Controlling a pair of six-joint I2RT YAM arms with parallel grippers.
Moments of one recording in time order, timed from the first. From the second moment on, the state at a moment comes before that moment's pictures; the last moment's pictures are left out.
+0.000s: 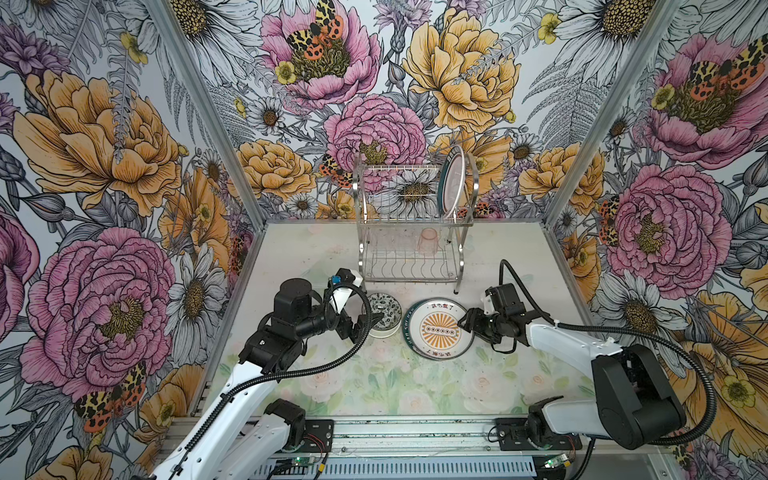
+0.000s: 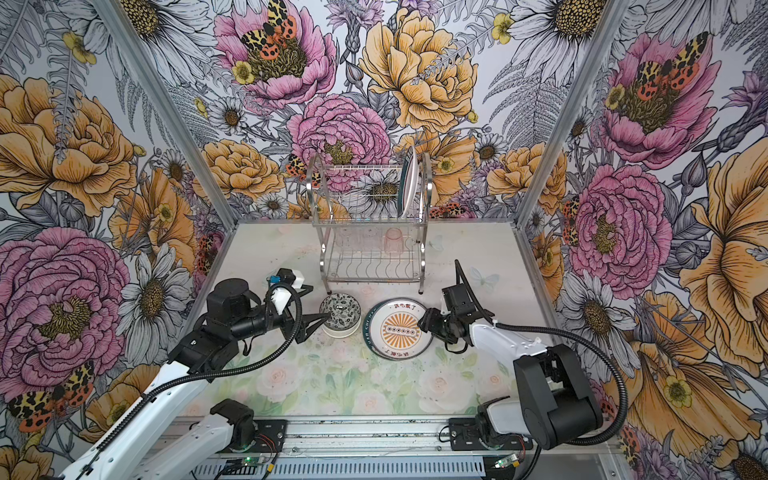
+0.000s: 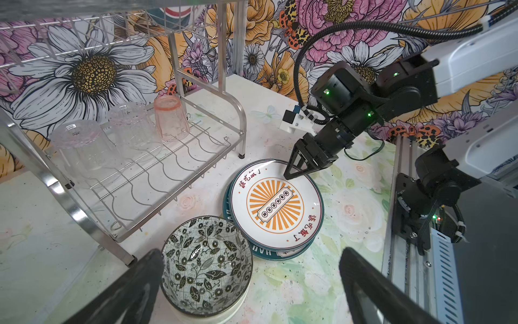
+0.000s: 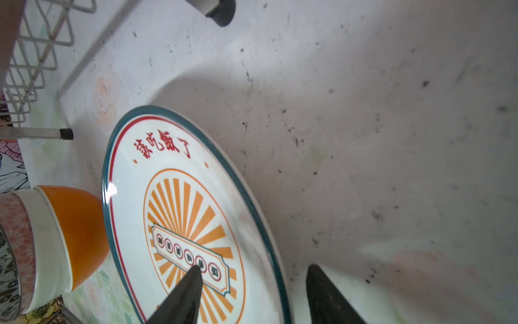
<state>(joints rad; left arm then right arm) -0.39 0.79 0.74 -0.31 0.57 0.11 0.28 1.35 0.61 -0.32 -0.34 0.67</state>
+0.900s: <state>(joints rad) -0.39 0.81 0.75 -0.32 0.57 0.13 0.32 1.44 0.69 -0.31 -0.34 0.72</state>
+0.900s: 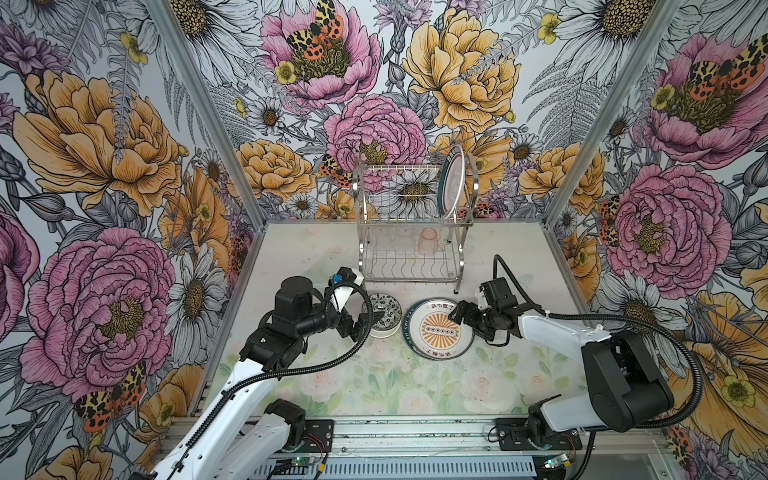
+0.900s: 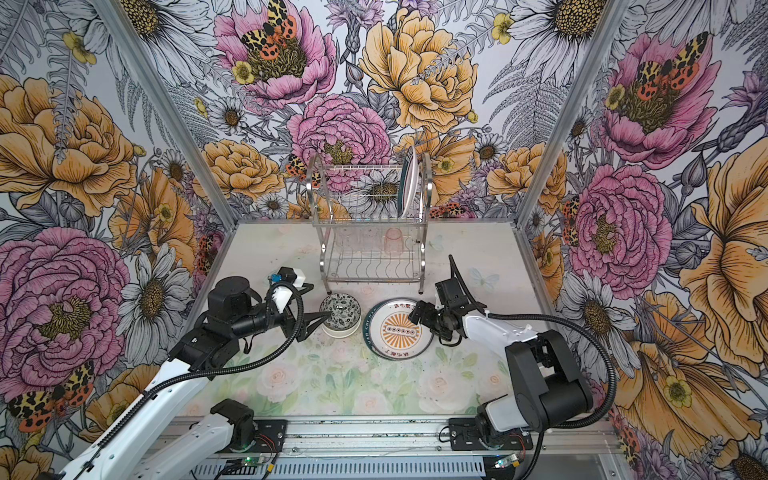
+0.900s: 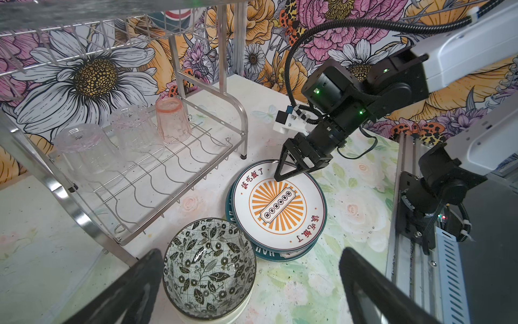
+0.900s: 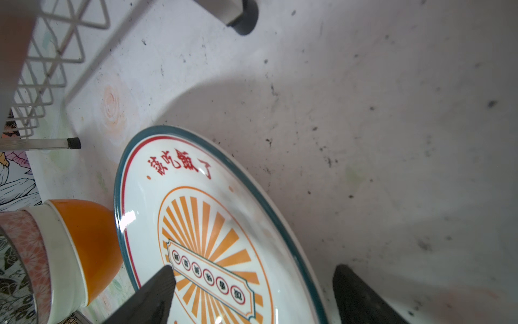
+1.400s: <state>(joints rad) -0.40 0.82 0.76 -0.31 0.57 0.13 0.38 1.44 0.71 -0.31 -0.27 0.78</state>
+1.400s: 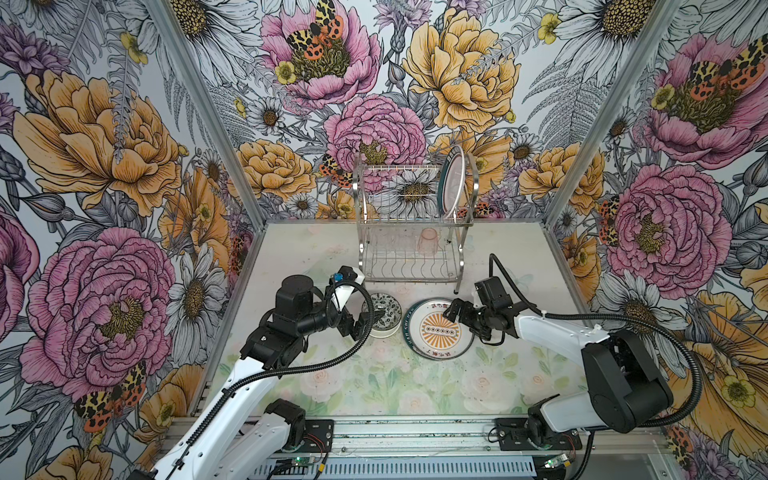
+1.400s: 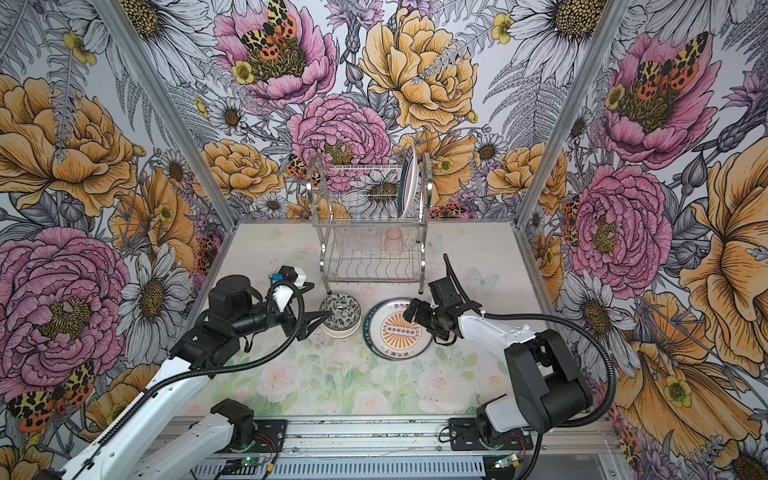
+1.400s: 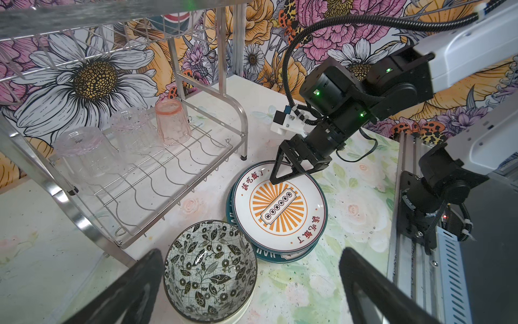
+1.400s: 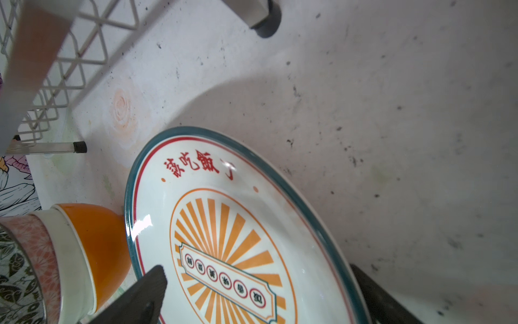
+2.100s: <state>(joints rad) -0.40 0.85 0.77 -0.31 0.56 0.15 0.41 1.46 0.76 -0.37 -0.18 0.80</state>
